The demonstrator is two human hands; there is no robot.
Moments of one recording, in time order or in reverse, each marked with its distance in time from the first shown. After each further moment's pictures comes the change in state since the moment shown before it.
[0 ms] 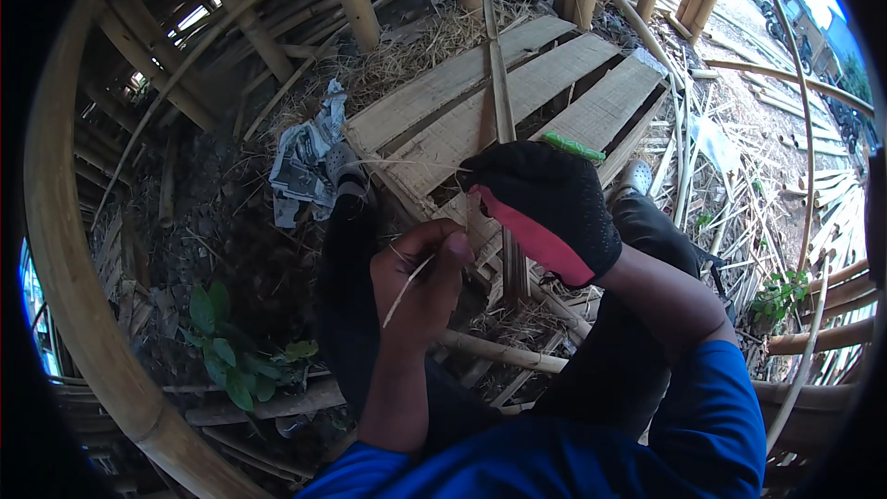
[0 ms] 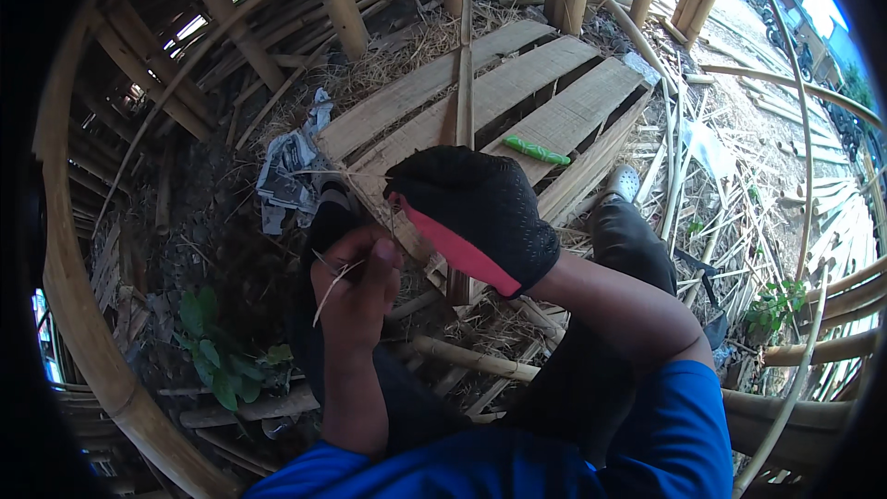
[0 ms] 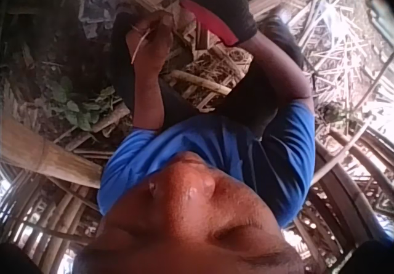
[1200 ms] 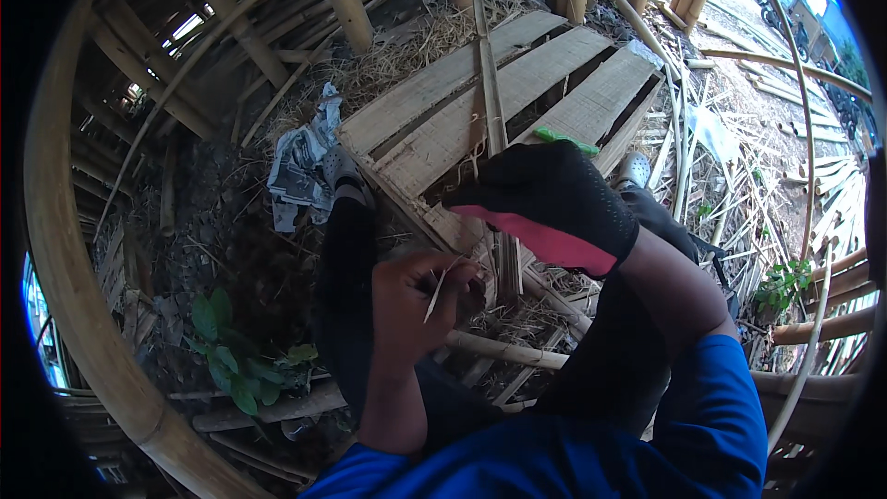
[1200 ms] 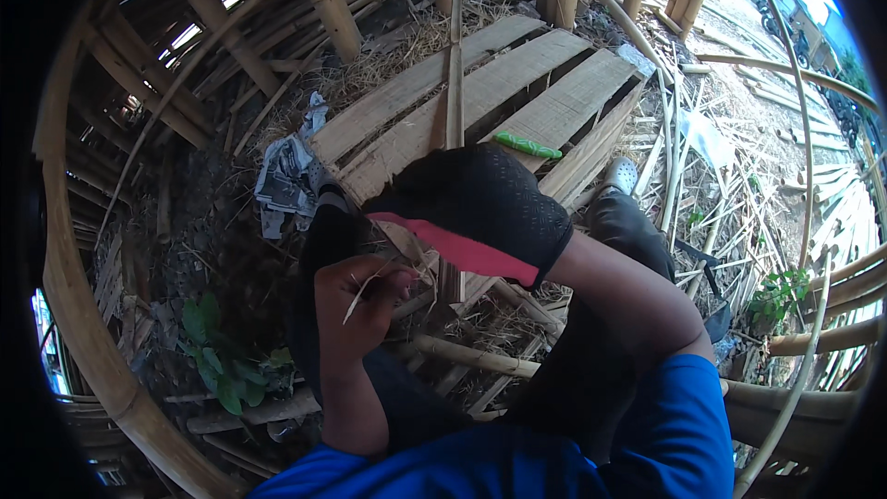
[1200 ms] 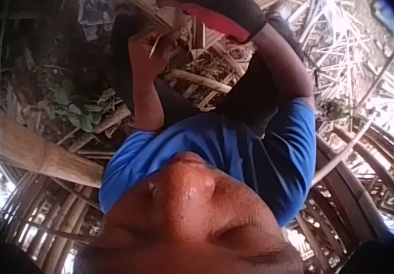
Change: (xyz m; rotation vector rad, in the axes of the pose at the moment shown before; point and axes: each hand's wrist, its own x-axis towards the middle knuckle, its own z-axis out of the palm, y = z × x) left_hand -0.004 -0.008 -0.009 0.341 -0.192 0.096; right_hand 0.003 0.012 -0.023 -0.198 -0.158 -0.373
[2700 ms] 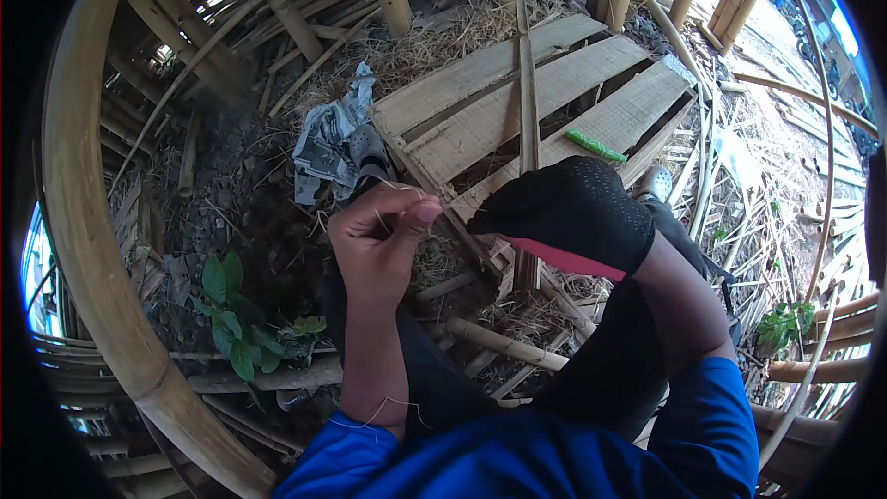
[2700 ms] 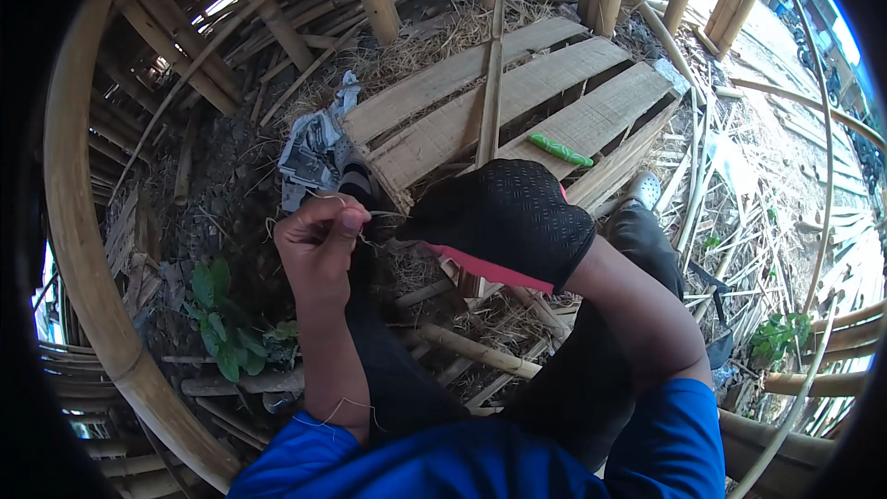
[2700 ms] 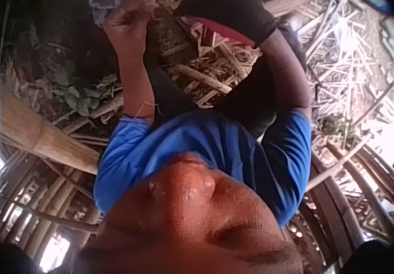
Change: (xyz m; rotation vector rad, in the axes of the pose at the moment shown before) left_hand 0.029 -0.008 -0.035 -0.073 0.285 0.425; right_hand 0.005 -0.011 -0.005 0.313 -0.226 0.185
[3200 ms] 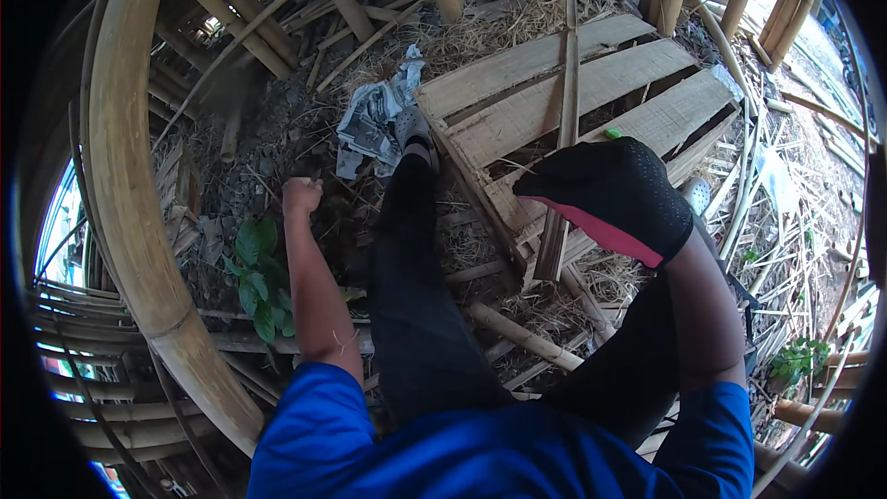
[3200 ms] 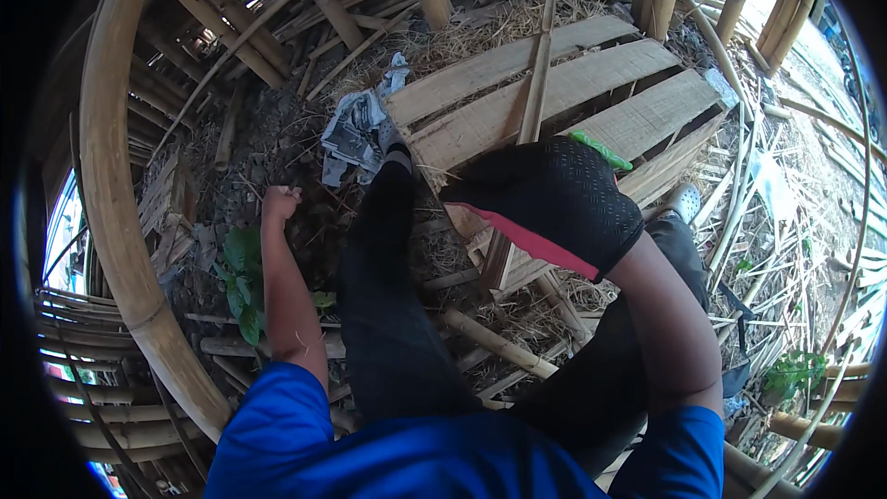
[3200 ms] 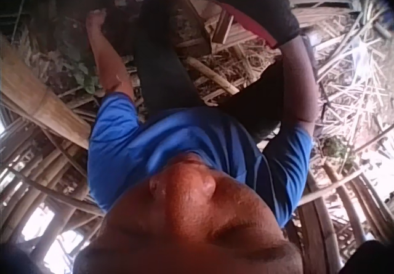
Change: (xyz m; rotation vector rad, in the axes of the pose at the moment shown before) left_hand -0.001 -0.159 -0.322 1.335 0.030 -0.909; right_hand 0.002 0.011 -0.007 -0.175 0.064 -0.036
